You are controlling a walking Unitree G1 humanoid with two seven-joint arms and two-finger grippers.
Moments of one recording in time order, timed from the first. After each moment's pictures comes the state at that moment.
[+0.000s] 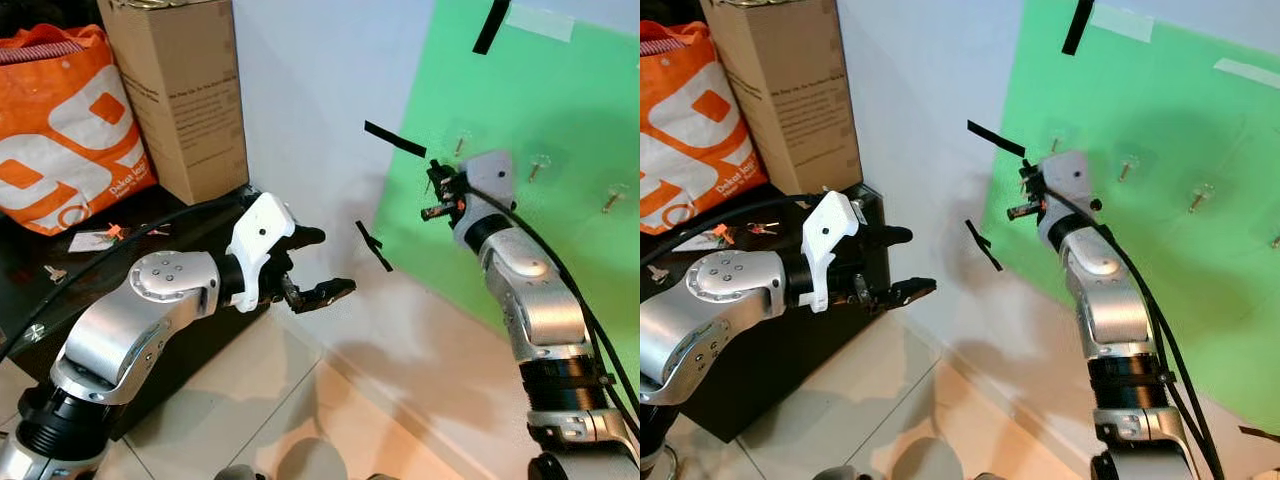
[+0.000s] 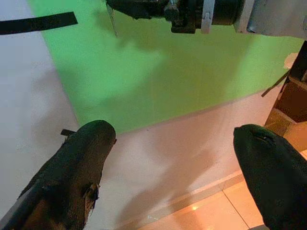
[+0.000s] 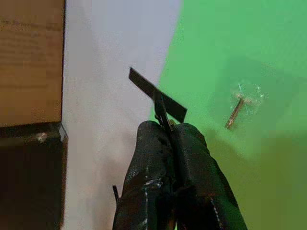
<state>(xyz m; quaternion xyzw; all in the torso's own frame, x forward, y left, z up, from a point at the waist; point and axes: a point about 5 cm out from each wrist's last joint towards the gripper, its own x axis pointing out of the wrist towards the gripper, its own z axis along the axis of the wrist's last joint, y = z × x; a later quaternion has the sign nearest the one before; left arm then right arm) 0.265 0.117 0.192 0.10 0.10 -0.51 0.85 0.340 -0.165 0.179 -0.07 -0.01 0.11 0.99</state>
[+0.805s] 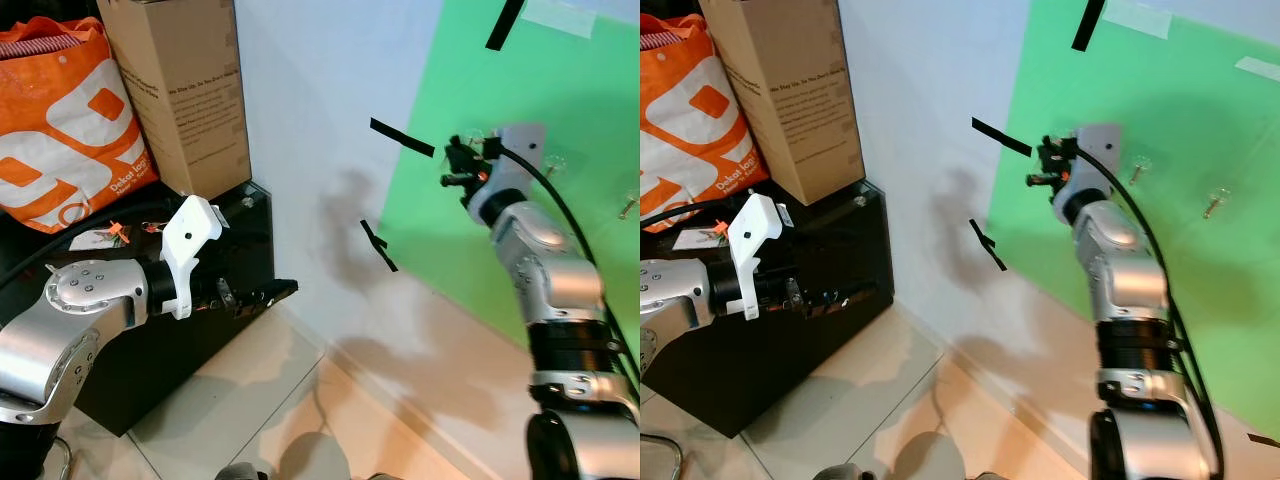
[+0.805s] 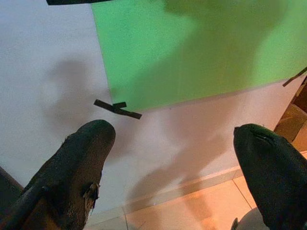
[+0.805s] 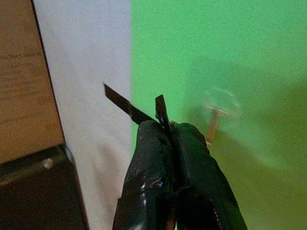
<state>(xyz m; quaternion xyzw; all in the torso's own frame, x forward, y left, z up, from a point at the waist) 0.254 0.174 0.192 0.11 0.11 -0.48 0.87 0.357 -0.192 0.192 0.01 0.01 0.08 1.00</state>
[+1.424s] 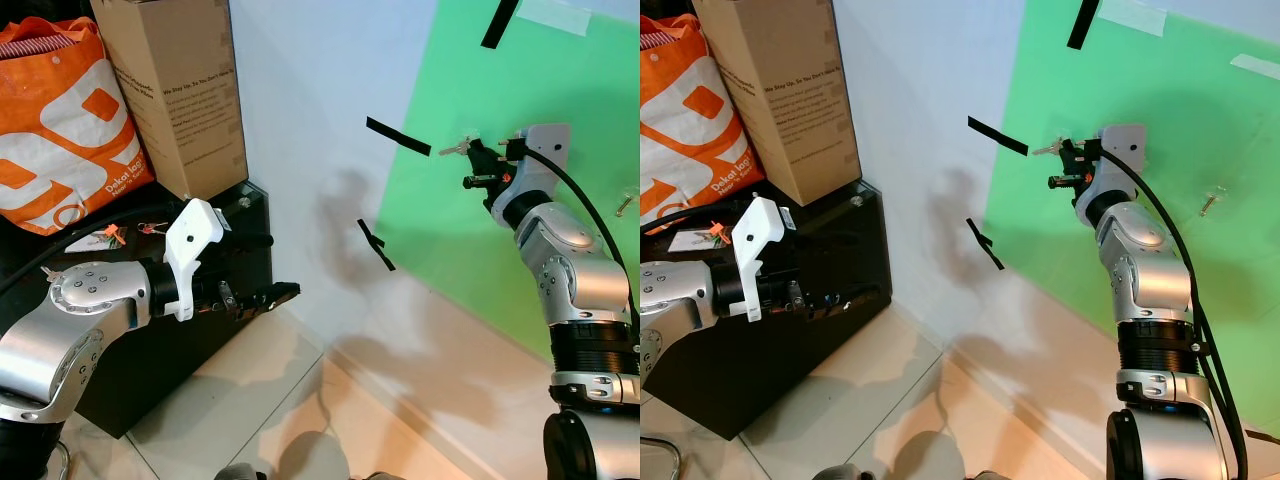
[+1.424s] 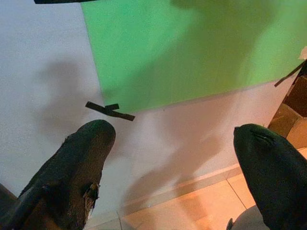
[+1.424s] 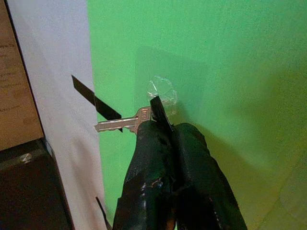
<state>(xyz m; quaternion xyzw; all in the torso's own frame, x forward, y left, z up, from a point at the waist) 0.255 0.172 0.189 0.10 0.11 -0.49 0.86 0.355 -0.209 0.195 0.00 0.02 0.07 1.00</state>
